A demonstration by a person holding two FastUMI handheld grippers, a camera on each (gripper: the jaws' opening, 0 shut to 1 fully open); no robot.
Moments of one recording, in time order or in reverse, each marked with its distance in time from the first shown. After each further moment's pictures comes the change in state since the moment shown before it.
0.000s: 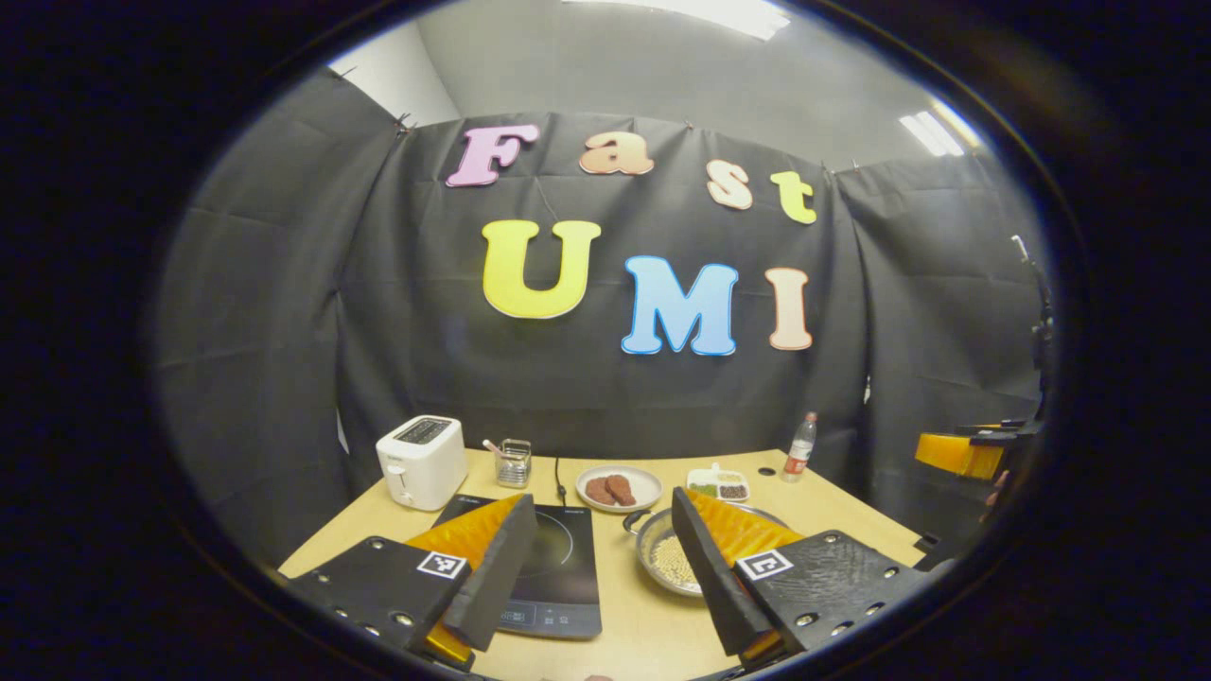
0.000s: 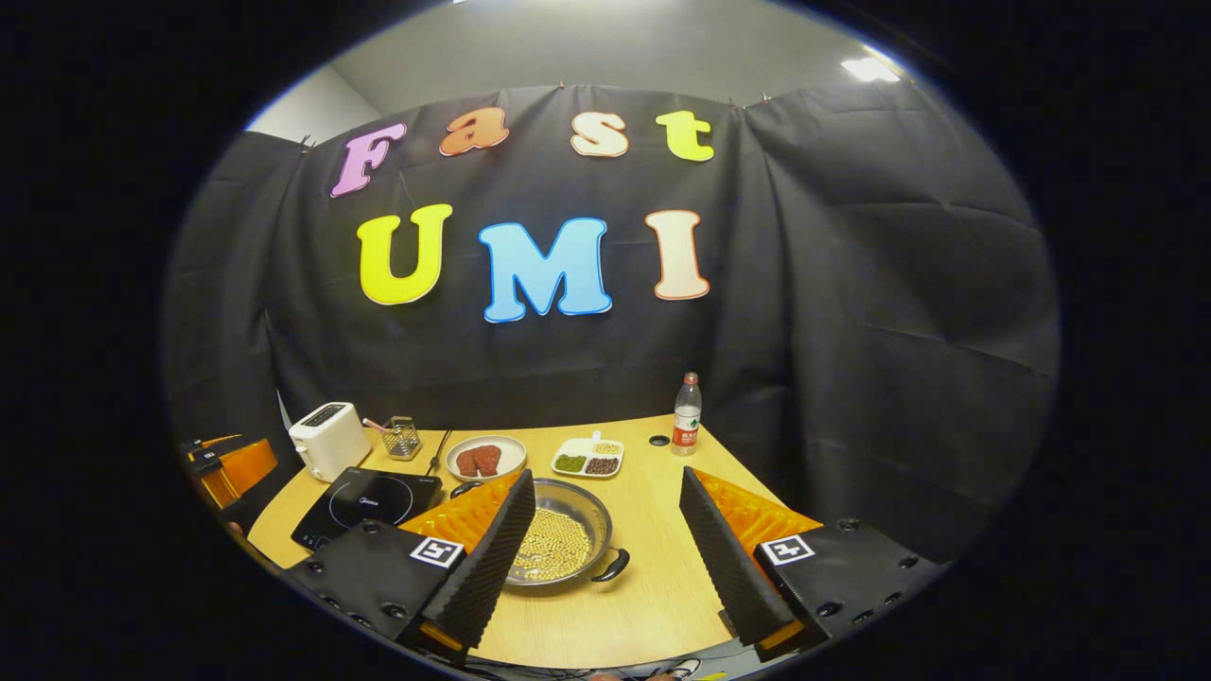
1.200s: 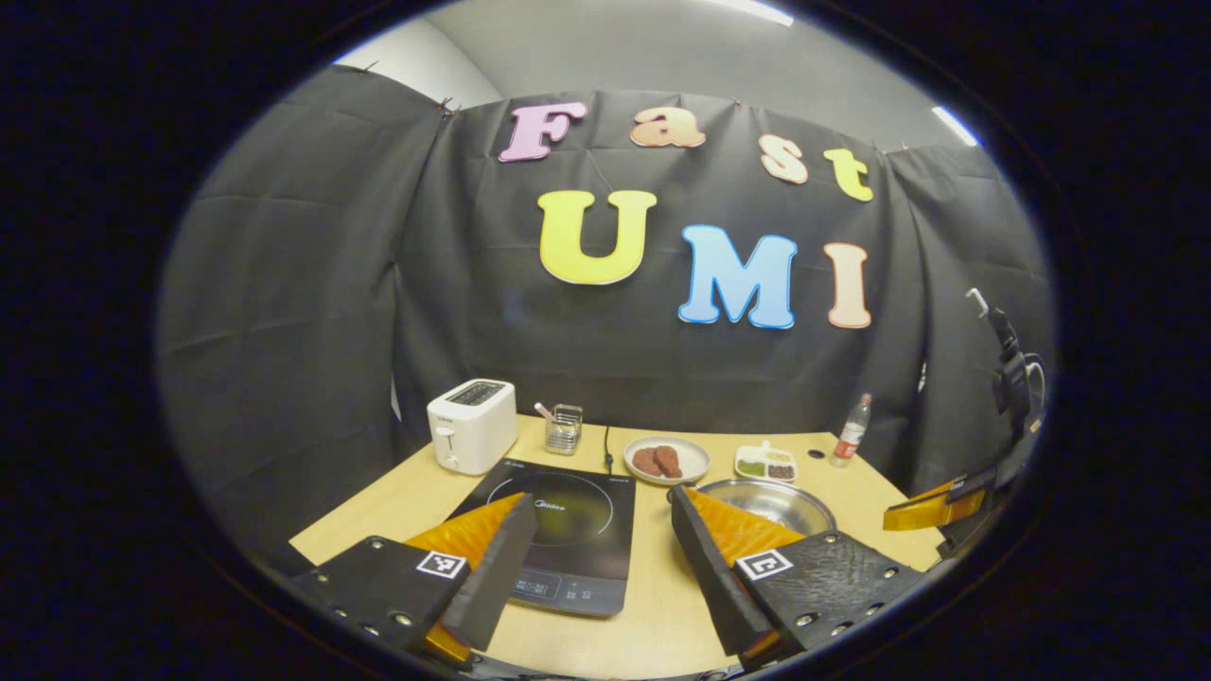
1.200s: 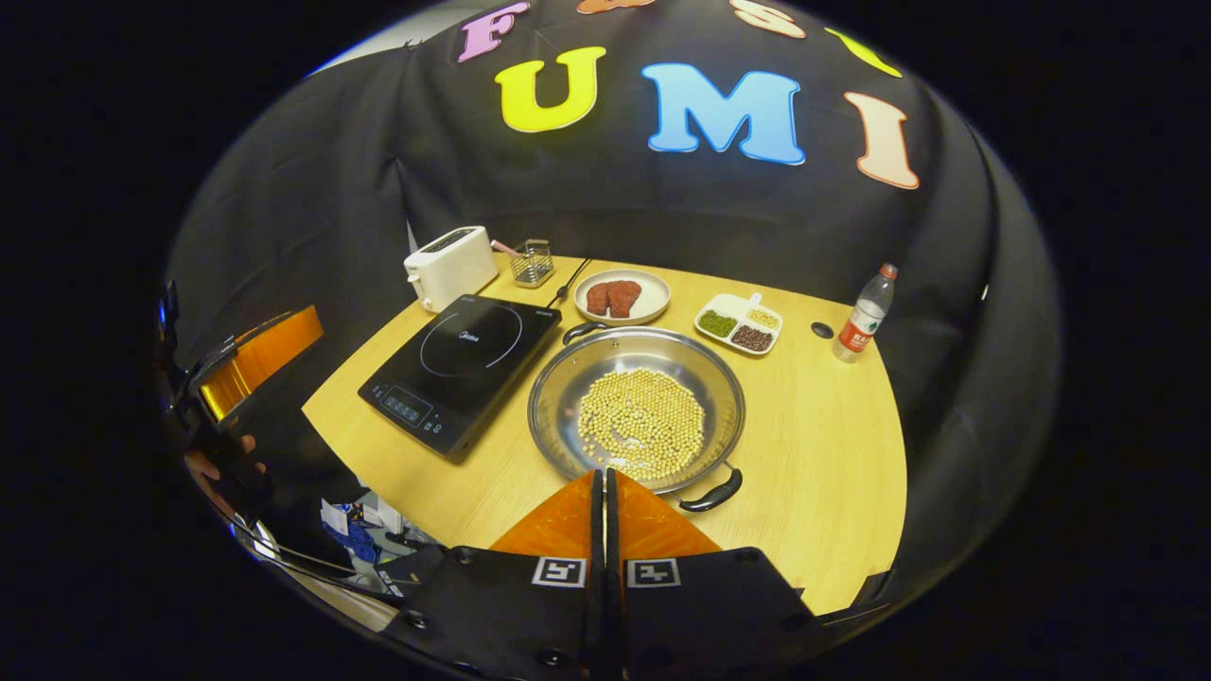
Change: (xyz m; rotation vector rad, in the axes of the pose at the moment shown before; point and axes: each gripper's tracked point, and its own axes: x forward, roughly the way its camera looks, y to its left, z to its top) left arm -0.002 0.019 -0.039 0.000 0.095 0.220; right arm 0.054 0.057 -0.120 -0.258 0.560 0.484
